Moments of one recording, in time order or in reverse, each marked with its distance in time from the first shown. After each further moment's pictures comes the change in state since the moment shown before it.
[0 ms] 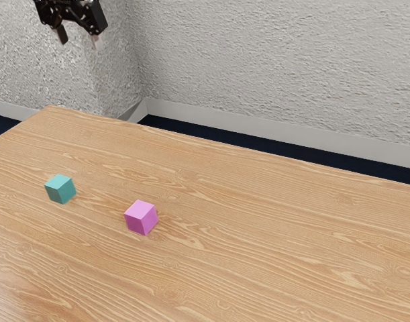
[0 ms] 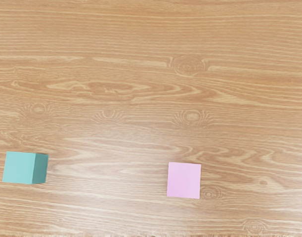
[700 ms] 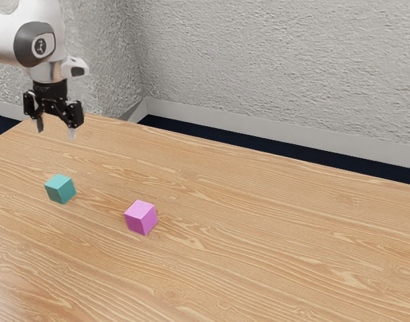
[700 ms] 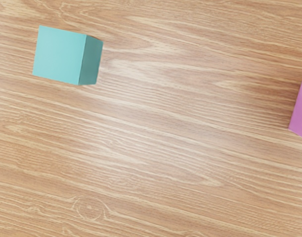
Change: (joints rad) arm -0.080 -0.043 0.369 -0.628 0.017 0.339 0.061
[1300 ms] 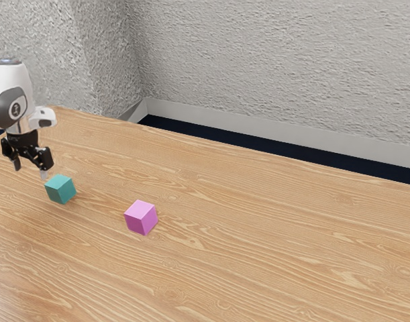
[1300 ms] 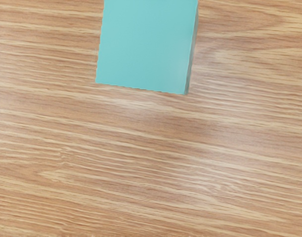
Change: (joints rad) arm 0.240 0.100 0.009 -0.208 0.063 0.398 0.227
